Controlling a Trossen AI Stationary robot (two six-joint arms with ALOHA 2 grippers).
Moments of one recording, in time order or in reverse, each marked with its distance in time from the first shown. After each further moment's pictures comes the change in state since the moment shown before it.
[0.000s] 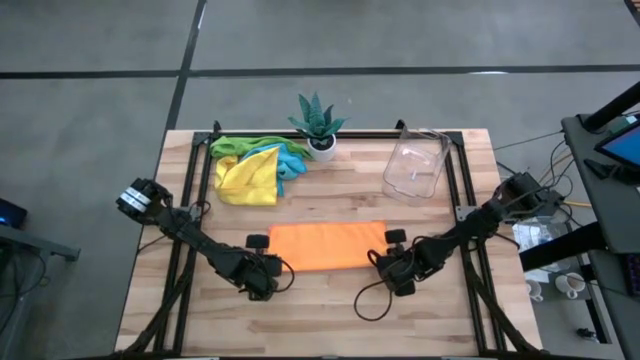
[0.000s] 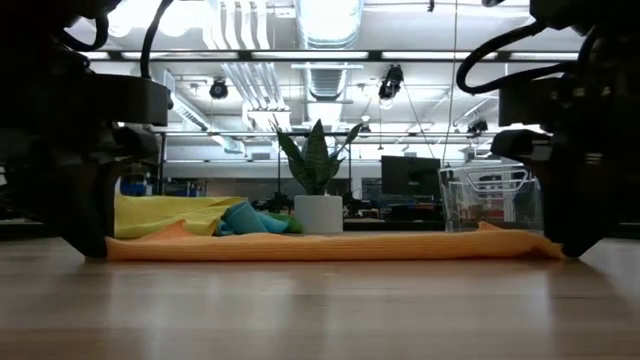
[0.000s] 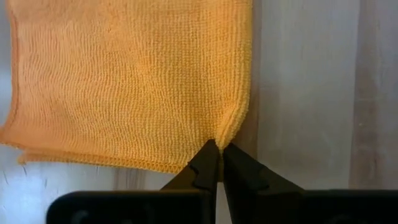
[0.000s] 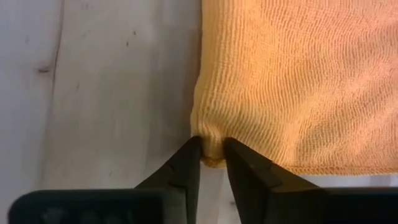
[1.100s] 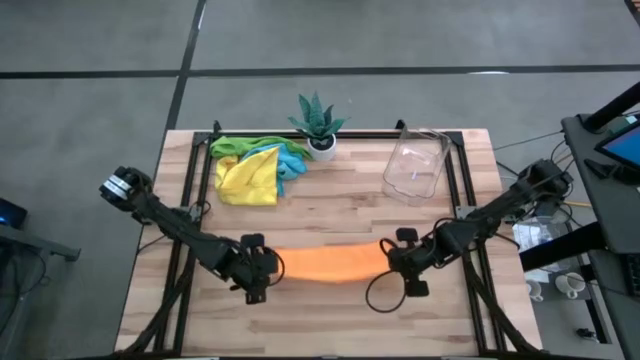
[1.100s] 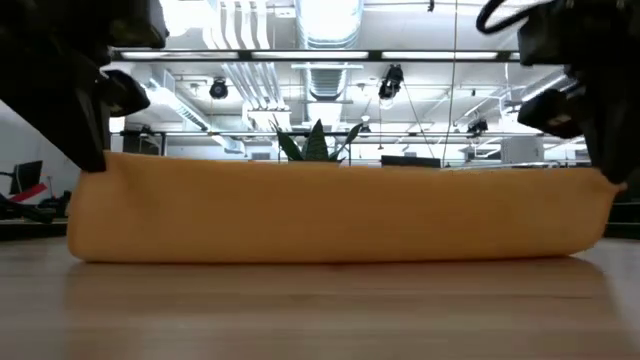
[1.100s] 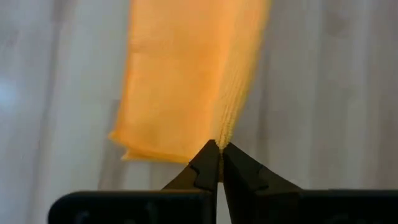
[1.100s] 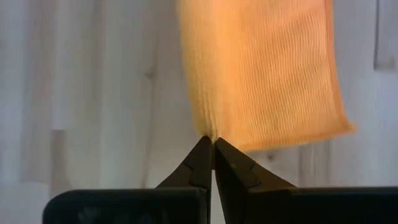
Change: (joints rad) left arm -0.007 -0.200 0.049 -0.062 0.051 -0.112; right arm -0.014 -0.274 -0.026 -0.080 -0.188 0.127
